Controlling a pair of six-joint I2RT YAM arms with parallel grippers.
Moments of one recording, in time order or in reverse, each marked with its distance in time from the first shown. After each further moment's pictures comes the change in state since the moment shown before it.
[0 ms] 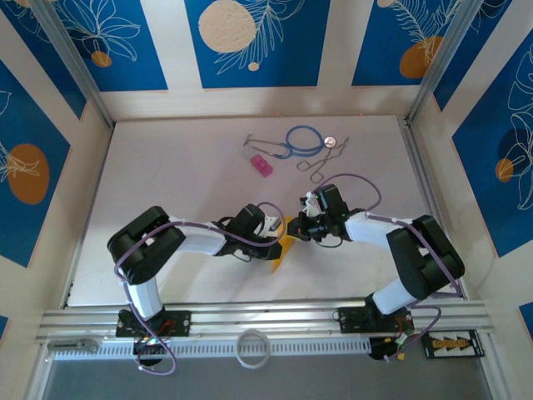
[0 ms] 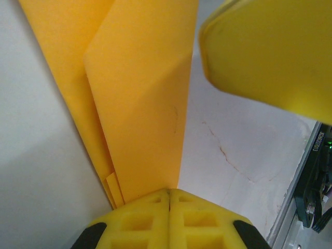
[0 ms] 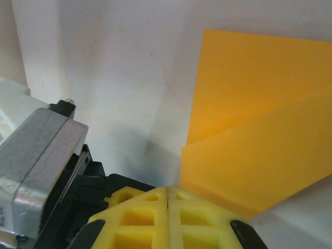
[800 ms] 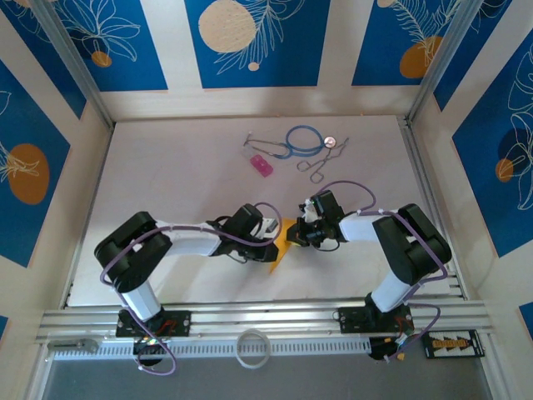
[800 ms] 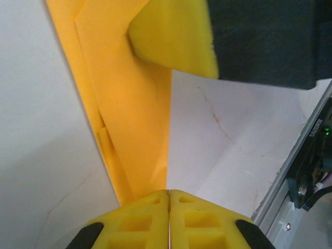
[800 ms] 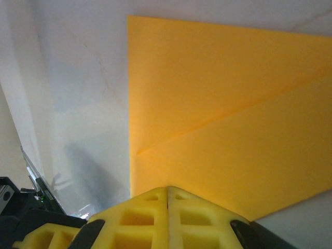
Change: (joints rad) left arm -0.008 -0.097 0.004 -0.143 -0.007 -0.012; right arm 0.006 0.113 -0.025 0.071 0.021 0.037
